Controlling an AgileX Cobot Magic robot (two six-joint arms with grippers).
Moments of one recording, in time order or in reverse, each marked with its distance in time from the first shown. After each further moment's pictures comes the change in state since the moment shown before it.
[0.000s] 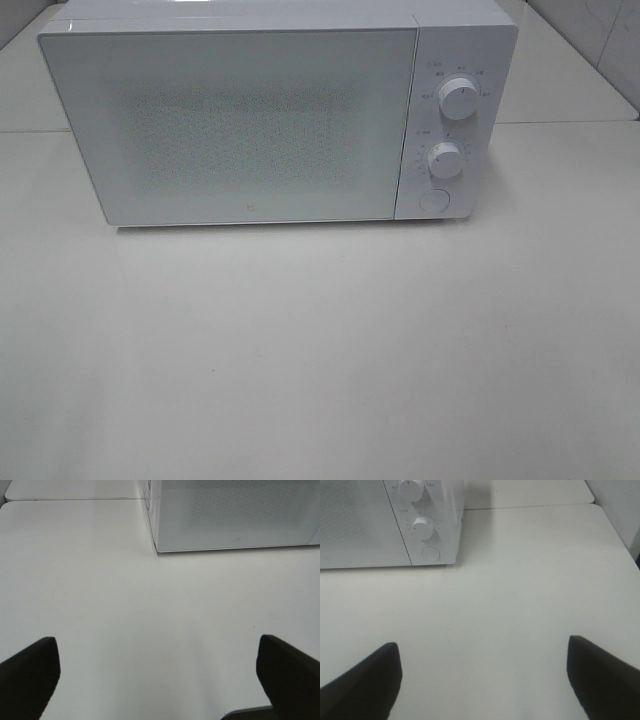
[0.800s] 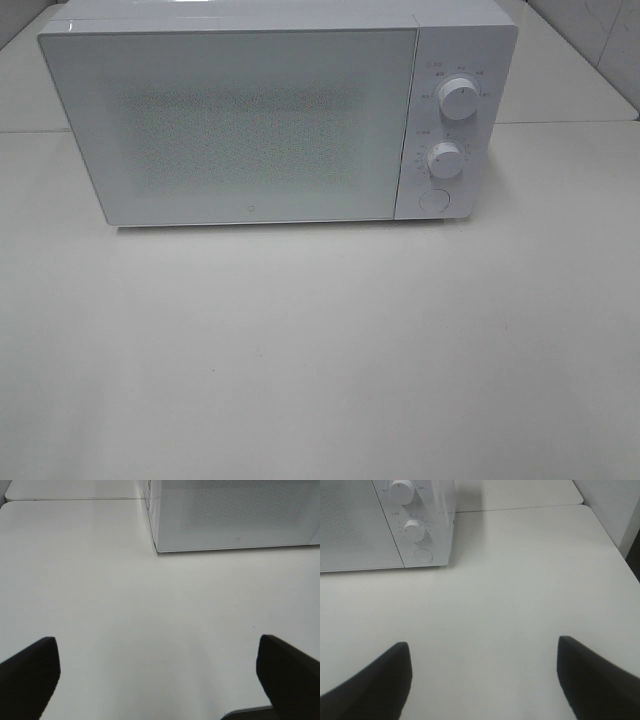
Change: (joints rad) left arm 0.000 0.000 0.000 0.000 0.000 0.000; right arm -0.029 -0.016 0.002 0.000 0.013 0.000
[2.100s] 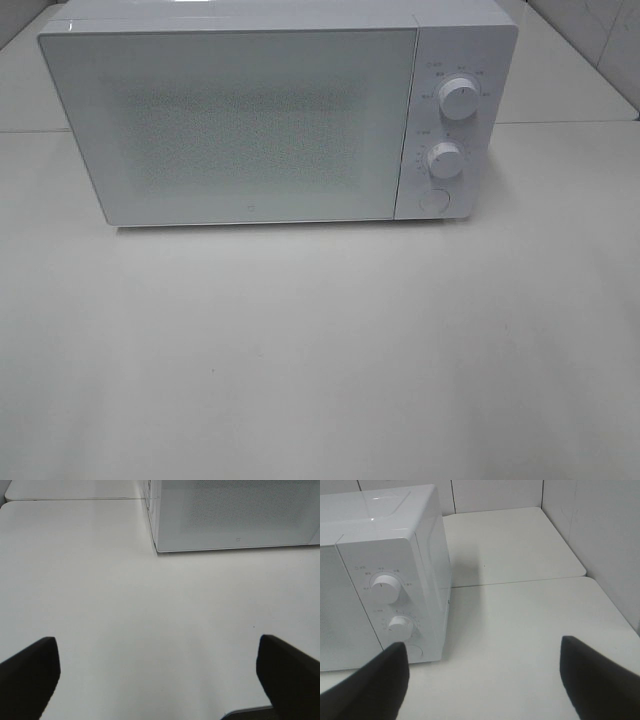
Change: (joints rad) left arm 0.000 0.000 0.000 0.000 0.000 0.000; right arm 0.000 0.531 0.122 -0.035 -0.843 0.051
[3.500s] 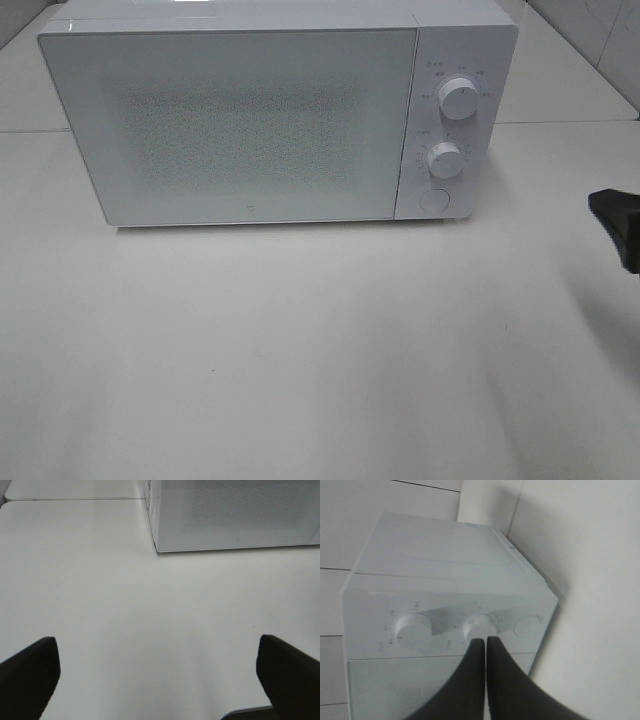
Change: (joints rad) left arm 0.000 0.000 0.000 0.000 0.000 0.000; right arm 0.060 0.861 0.255 -0.112 -1.143 1.348
